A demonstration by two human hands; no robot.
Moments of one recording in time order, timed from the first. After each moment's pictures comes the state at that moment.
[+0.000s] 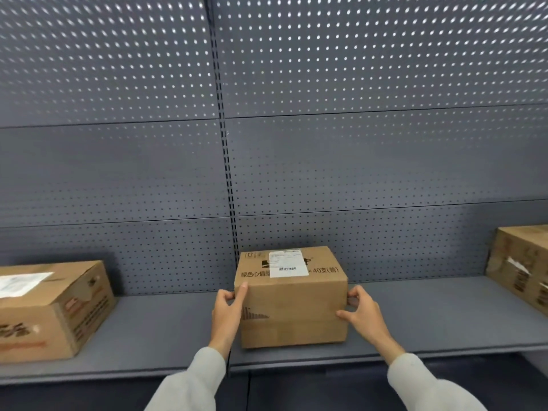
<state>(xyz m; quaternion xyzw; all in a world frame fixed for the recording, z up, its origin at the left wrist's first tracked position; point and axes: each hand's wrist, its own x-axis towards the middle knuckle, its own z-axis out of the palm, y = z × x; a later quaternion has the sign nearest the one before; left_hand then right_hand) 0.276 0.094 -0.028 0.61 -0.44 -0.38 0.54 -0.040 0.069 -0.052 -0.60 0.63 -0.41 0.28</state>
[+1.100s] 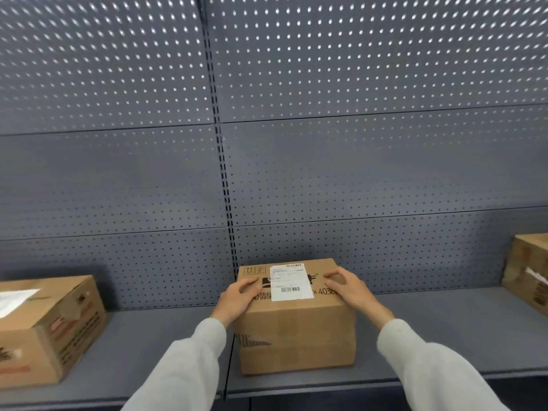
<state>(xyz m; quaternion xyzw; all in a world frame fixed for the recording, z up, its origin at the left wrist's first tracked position) 0.284 0.010 0.014 0.64 -0.62 -0.33 0.32 -0.016 -0.004 0.019 -0.64 0.63 -0.32 0.31</state>
